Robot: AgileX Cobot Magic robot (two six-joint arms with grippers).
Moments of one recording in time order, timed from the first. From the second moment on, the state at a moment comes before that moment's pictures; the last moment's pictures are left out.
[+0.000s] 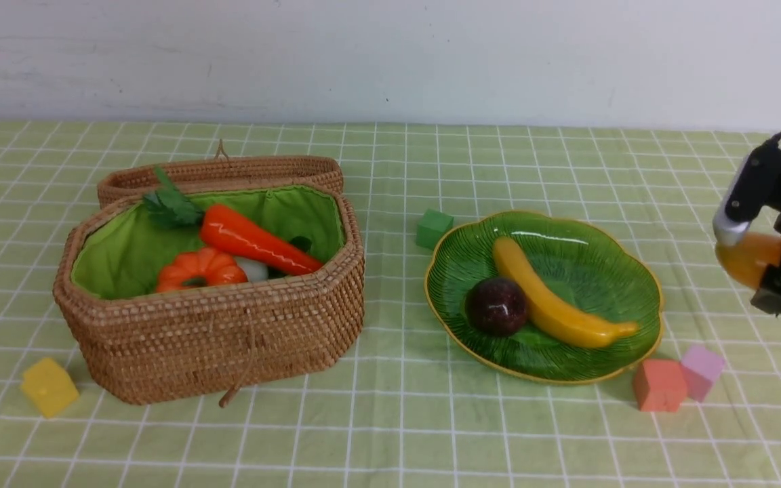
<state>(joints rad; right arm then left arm) -0.10 1.73 -1.29 0.01 0.70 -1.04 -0.06 -0.01 0.03 -0.03 0.39 -0.24</state>
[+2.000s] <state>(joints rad) 0.18 1.40 -1.30 0.28 0.80 -0.74 -0.06 -0.01 0.03 -0.03 0.39 -0.24</state>
